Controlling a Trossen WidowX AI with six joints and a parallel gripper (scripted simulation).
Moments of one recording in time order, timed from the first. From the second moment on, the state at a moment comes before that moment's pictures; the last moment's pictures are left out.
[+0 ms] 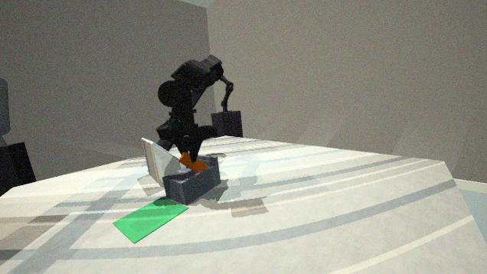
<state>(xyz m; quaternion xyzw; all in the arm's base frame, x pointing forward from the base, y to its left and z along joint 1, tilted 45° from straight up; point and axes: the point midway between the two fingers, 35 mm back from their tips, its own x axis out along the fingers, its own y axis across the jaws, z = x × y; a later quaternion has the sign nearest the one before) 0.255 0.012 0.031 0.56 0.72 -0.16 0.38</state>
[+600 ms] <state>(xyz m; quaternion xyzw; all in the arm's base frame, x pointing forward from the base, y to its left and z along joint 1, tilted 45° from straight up) 0.256 -0.008 0.053 0.57 0.72 -0.16 0.38</state>
